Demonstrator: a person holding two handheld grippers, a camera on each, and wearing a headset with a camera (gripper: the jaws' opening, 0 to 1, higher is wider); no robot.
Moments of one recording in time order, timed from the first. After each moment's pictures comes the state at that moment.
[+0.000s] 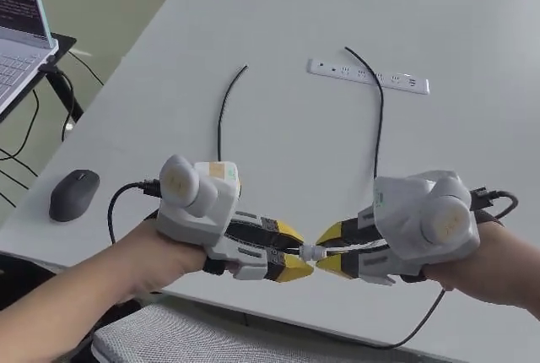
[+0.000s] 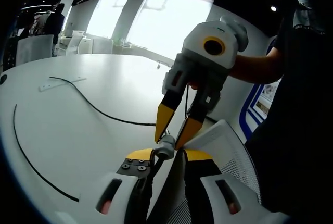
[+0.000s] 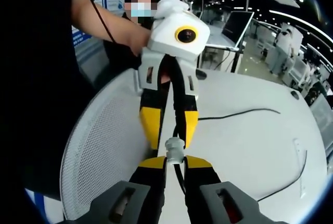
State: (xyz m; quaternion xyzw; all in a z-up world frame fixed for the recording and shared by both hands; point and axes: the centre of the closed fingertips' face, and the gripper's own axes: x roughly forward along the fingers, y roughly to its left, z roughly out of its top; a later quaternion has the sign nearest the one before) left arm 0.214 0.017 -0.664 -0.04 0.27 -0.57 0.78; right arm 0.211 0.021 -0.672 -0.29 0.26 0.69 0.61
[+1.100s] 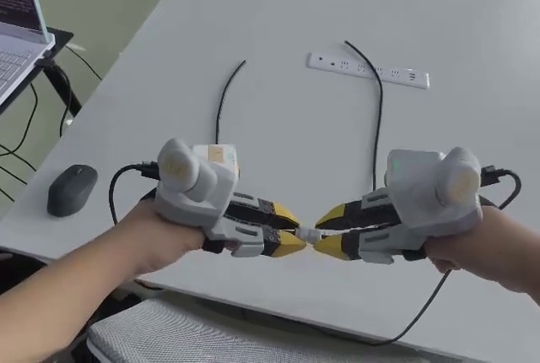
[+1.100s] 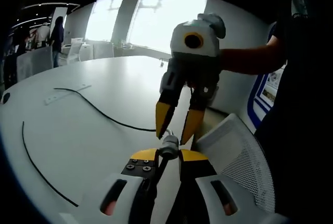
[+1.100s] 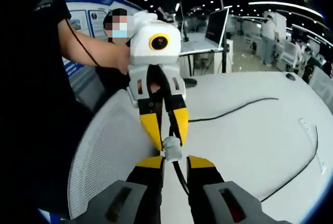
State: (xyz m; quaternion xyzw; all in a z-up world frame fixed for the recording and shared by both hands) left arm 0.234 0.022 -0.666 0.01 0.26 -0.56 0.79; right arm 0.234 0.021 -0.665 -0.13 0.32 0.69 0.64
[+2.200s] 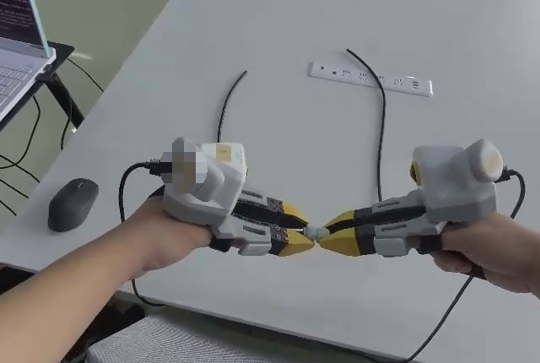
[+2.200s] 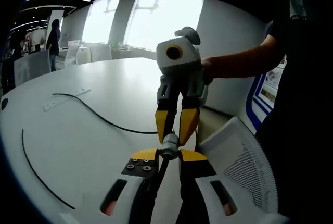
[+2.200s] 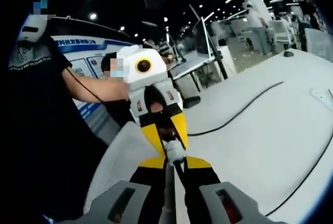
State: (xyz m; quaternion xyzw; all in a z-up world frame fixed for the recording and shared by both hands) left arm 0.255 0.021 -0.659 0.01 0.26 -0.57 0.78; right arm 0.244 0.027 -0.651 -0.01 0.32 0.71 0.63
